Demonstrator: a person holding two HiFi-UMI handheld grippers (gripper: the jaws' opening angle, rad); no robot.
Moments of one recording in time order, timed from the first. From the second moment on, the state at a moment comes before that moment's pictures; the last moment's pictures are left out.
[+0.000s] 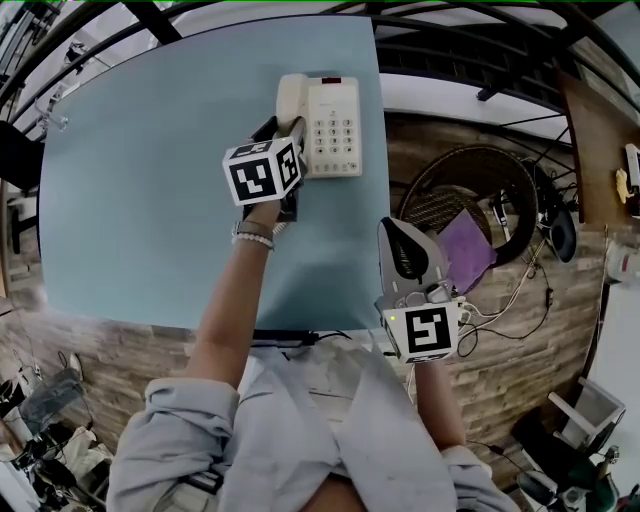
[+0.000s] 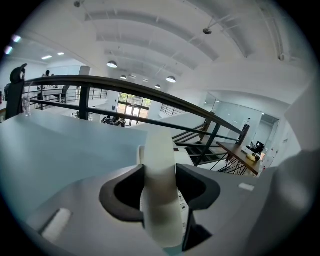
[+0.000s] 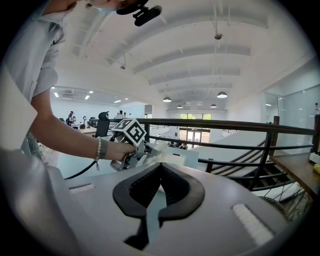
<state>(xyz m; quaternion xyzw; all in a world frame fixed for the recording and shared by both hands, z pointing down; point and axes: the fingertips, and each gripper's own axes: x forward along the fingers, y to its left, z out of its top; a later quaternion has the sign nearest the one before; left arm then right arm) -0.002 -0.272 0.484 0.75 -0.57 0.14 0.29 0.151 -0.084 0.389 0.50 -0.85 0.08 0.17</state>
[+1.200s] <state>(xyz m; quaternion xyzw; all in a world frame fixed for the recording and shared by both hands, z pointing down) -0.003 -0.281 0.505 0.69 -0.65 0.20 0.26 0.143 -0.081 0.395 0.49 -0.85 0.09 0.17</state>
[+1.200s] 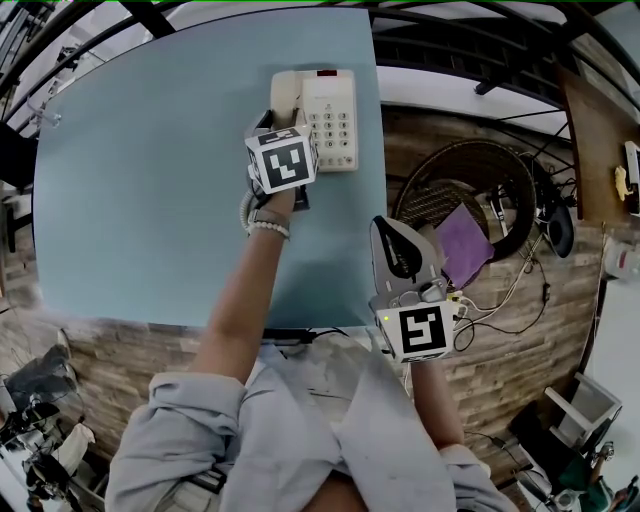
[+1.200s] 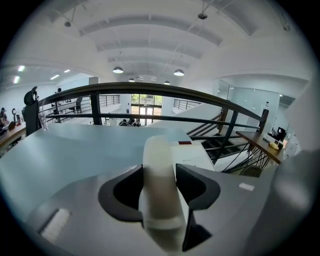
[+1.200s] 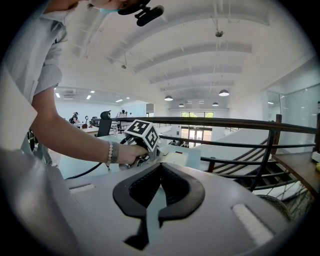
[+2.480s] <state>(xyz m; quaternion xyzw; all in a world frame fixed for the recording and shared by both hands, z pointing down) -0.004 -0.237 0.416 0.85 -0.49 0.09 0.18 0.119 -0.078 0.376 0.49 -0.85 0.06 0.16</state>
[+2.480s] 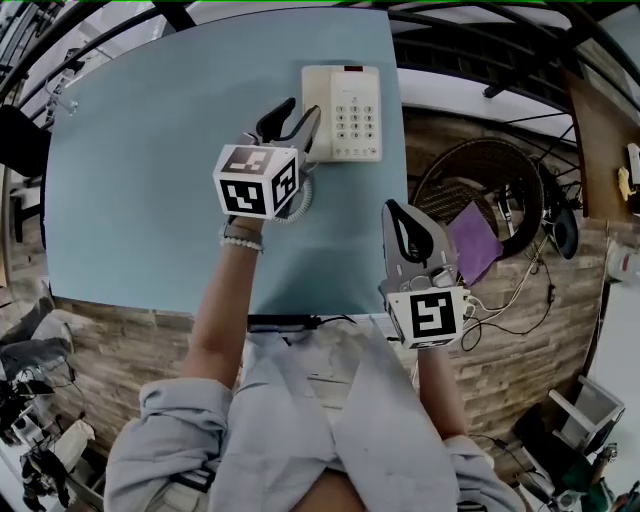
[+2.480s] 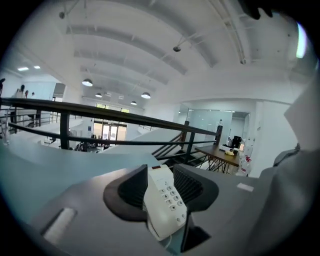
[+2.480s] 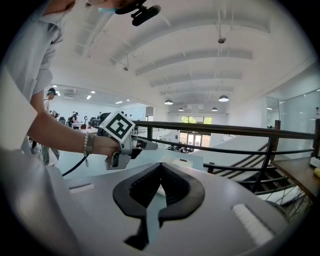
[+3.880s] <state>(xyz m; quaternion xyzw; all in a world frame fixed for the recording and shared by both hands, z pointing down) -0.070 -0.069 0.285 0.90 -0.43 0.05 0.01 0.055 -0.044 0.287 0.50 -0.86 -0.03 0.12</state>
